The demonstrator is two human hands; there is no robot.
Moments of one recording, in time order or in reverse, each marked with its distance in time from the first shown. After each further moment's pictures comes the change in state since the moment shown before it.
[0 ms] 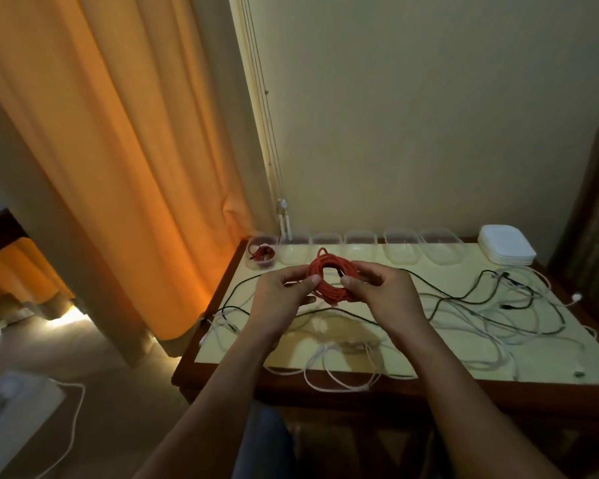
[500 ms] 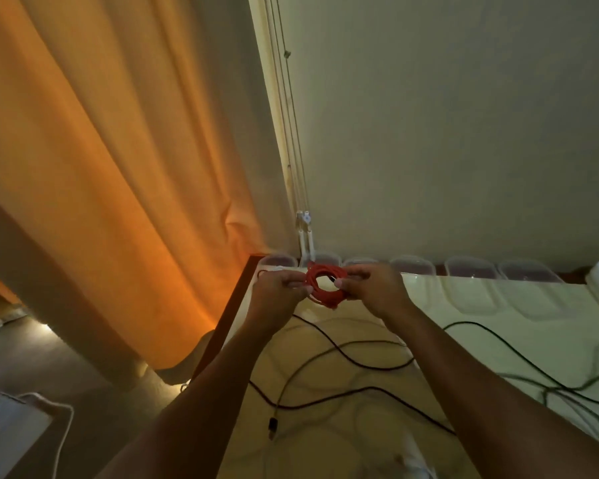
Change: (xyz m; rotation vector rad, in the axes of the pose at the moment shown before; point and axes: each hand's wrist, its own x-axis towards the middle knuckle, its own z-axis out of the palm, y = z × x) left_hand 0.252 -0.093 -0.054 0.394 0.075 0.008; right_hand 0.266 0.096 0.091 -0.169 -0.143 0.110
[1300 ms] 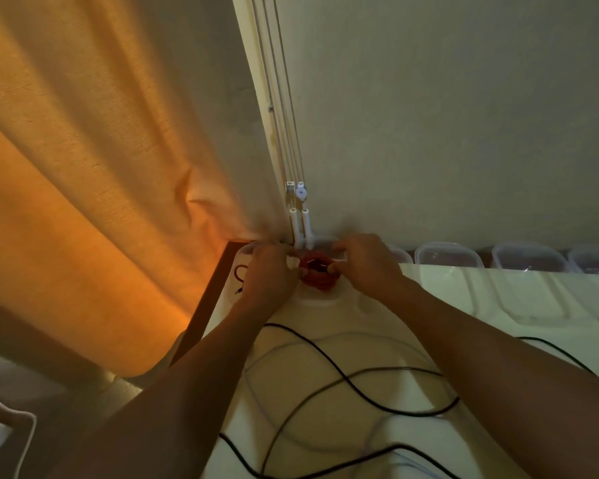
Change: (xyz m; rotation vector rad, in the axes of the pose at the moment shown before) left_hand 0.147 -0.107 0.053 0.542 -0.003 0.068; right_hand 0.152 0.079 0.042 -0.763 -0.101 -0.187
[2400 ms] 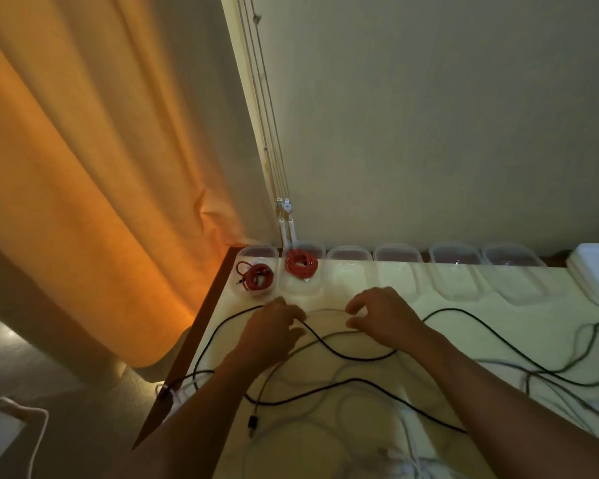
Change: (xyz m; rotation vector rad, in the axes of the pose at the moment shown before) left_hand -0.154 0.041 -0.035 0.093 -0.266 0.120; right_hand -0.174 0.001 -0.065 0.030 -0.174 0.101
